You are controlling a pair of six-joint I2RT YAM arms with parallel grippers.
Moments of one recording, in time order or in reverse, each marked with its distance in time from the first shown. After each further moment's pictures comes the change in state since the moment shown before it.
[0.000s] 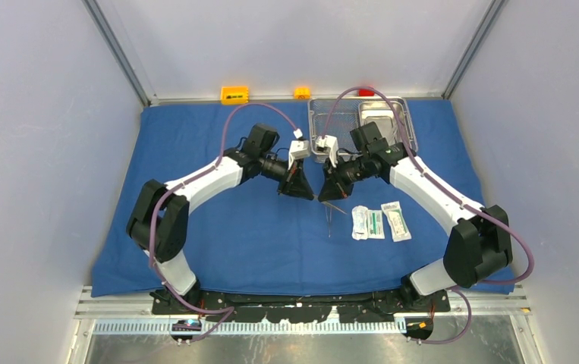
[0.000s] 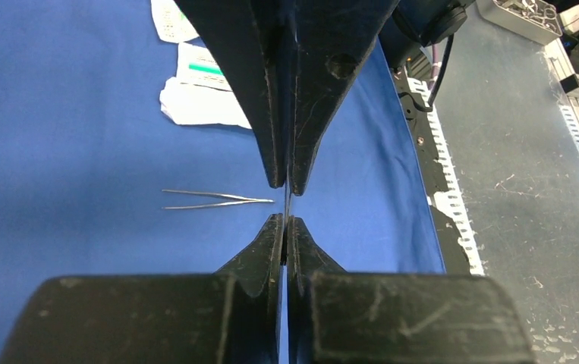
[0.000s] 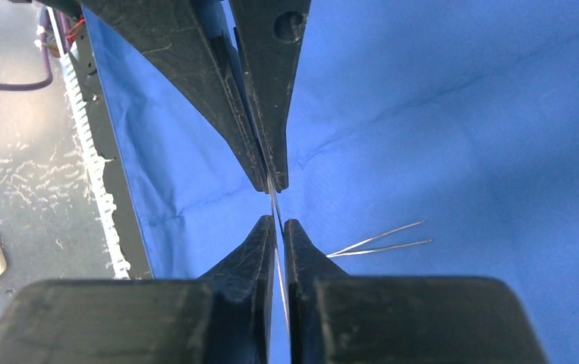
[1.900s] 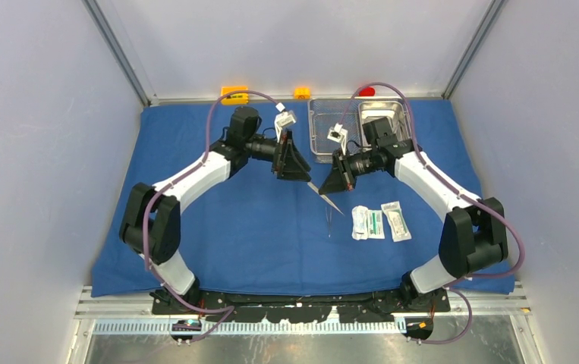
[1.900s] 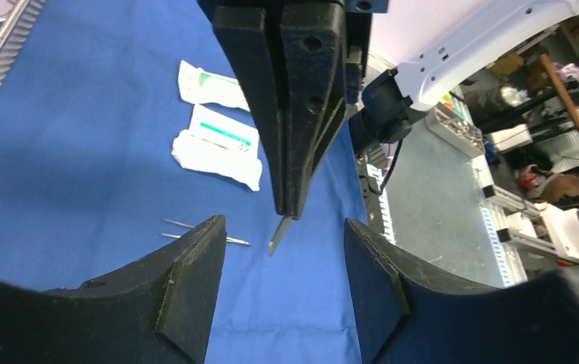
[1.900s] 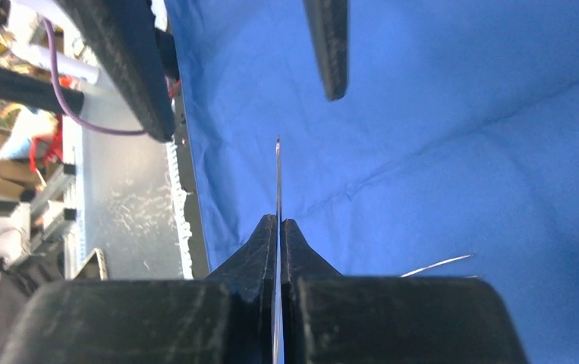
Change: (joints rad) left arm 0.102 -0.022 0.018 0.311 0.060 -0.530; right arm -0.122 0.057 -0.023 0.125 -0.275 0.174
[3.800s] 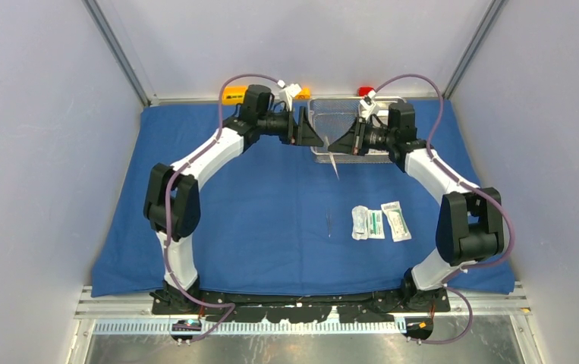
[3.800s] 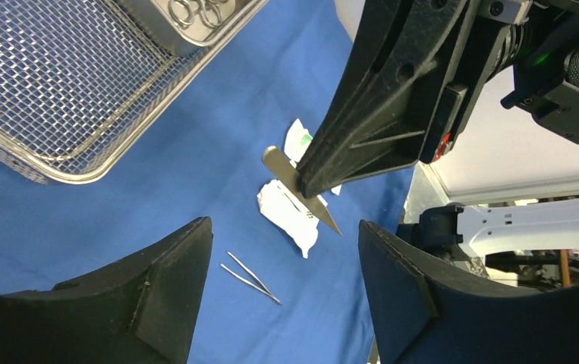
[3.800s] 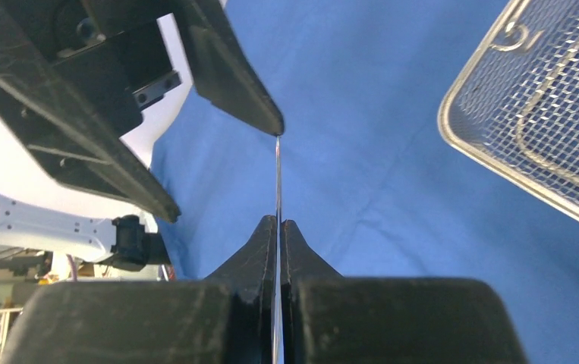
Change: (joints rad) left arm 0.006 0.216 0.377 -0.235 -0.387 -0.241; right arm -0.177 0.077 -0.027 0.585 0.179 0.644
